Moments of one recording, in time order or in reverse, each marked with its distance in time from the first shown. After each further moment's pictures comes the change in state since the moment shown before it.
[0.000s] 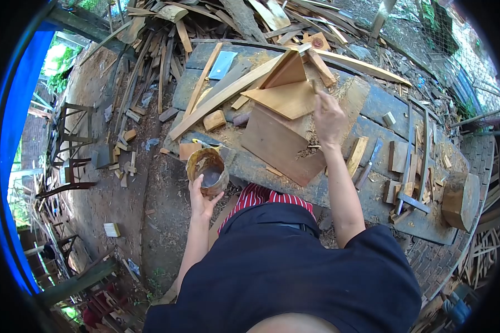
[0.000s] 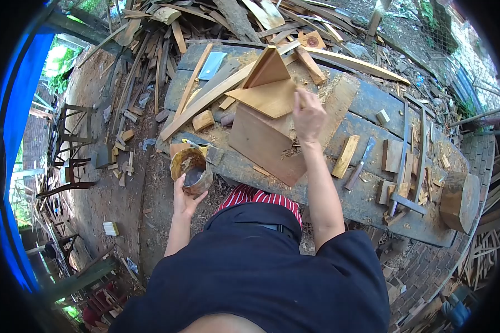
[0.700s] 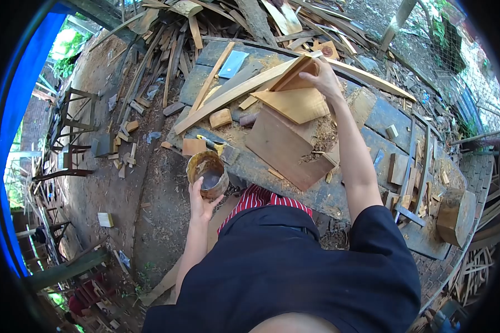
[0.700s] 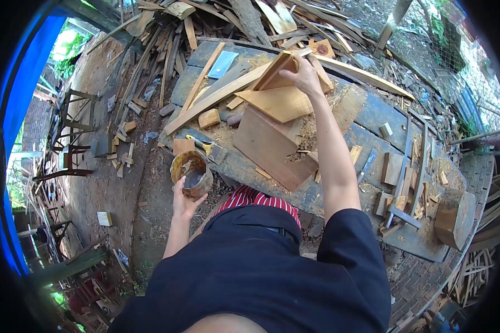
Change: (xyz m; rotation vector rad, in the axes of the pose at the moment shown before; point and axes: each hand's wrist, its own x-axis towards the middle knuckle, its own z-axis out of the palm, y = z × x) left_hand -0.014 -0.006 -0.011 -0.038 0.029 -0.007; right_hand 0.105 0.049 0.099 0.366 -0.514 -0.026
